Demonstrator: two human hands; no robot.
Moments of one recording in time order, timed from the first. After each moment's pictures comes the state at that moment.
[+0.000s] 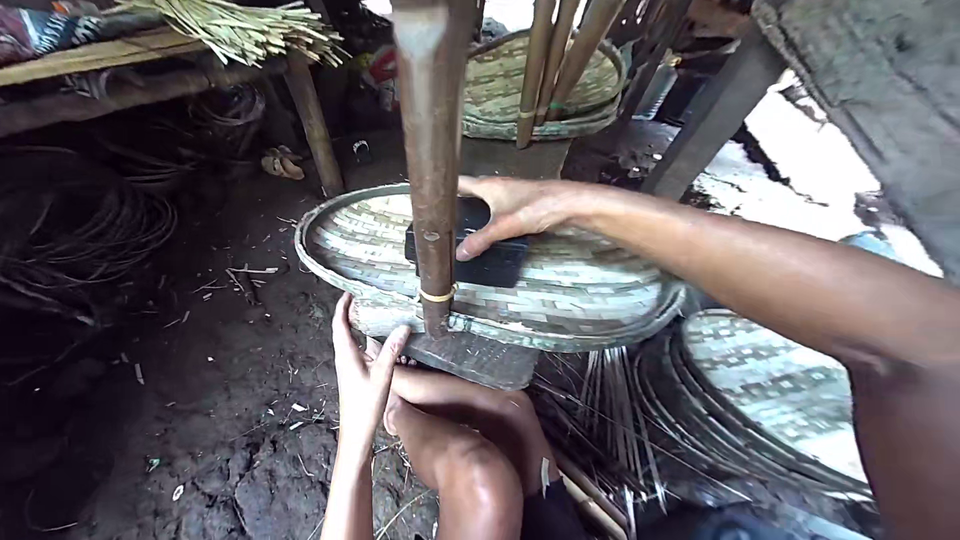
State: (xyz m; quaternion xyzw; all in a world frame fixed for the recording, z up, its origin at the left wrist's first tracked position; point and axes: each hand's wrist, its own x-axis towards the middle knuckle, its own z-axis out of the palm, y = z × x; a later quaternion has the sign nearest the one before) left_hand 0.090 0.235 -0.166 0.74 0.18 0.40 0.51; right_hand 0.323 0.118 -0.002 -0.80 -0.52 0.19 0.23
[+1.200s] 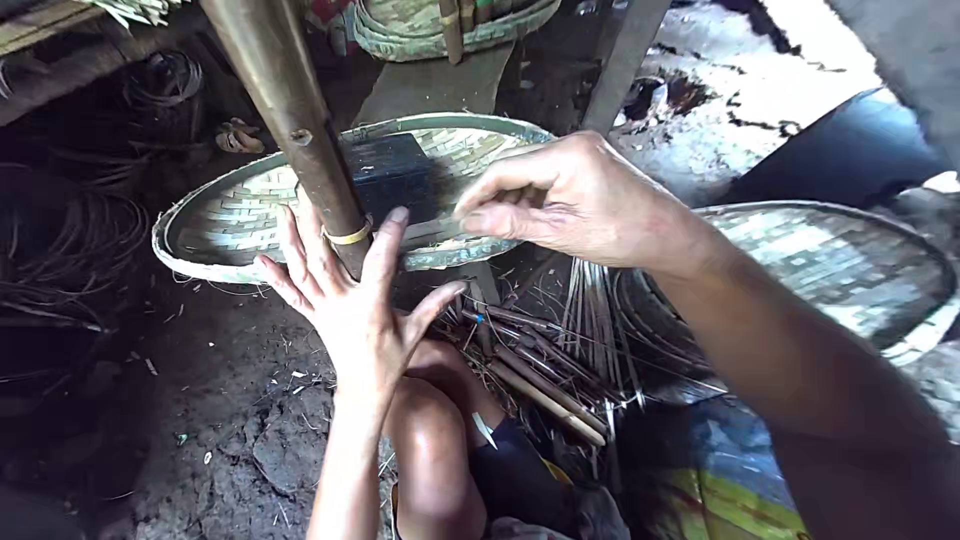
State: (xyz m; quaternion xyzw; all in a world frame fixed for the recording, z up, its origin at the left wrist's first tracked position) left_hand 0.102 0.146 -0.113 0.86 0.03 0.51 0.06; right_hand 0.251 -0.036 -0.047 -0.69 -0.60 -0.06 0.41
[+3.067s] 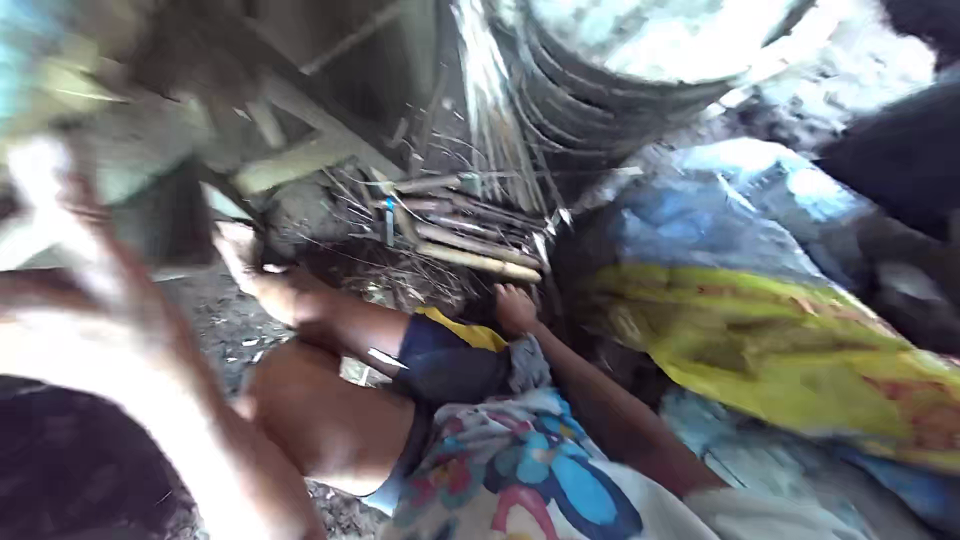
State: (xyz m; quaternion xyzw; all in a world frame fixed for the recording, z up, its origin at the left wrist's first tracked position) left_hand 0.104 0.136 -0.124 0.91 0.13 0.37 0.11; right_hand 0.068 -0.182 -0.478 -0.91 0.06 0.35 0.22
